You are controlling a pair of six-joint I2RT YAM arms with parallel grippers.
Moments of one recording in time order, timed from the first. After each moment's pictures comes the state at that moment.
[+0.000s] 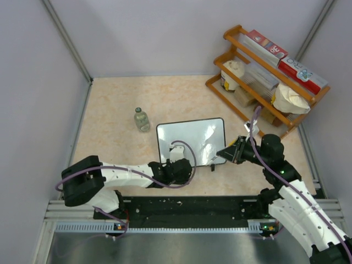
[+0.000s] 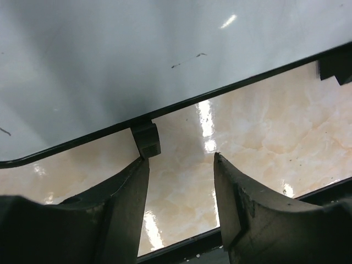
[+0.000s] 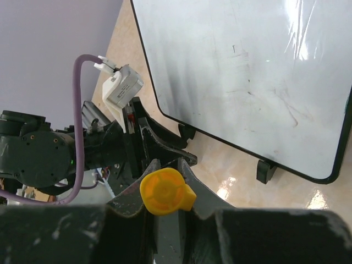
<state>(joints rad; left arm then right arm) -1.20 1.43 0.66 -0.22 -0.37 -1.02 0.35 0.60 0.46 -0.23 -0.57 0.66</state>
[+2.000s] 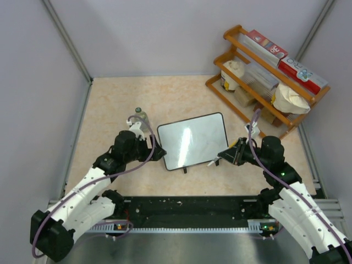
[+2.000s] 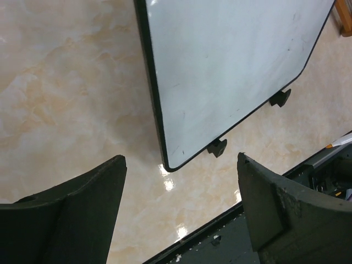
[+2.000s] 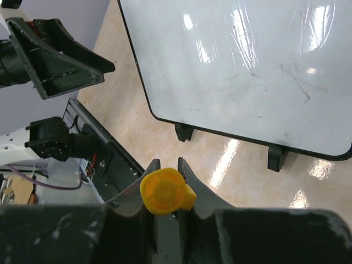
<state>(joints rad) -0.53 0.82 0.57 -0.34 0.15 -0.57 0.35 0.56 0.45 -0.25 -0.54 0.60</state>
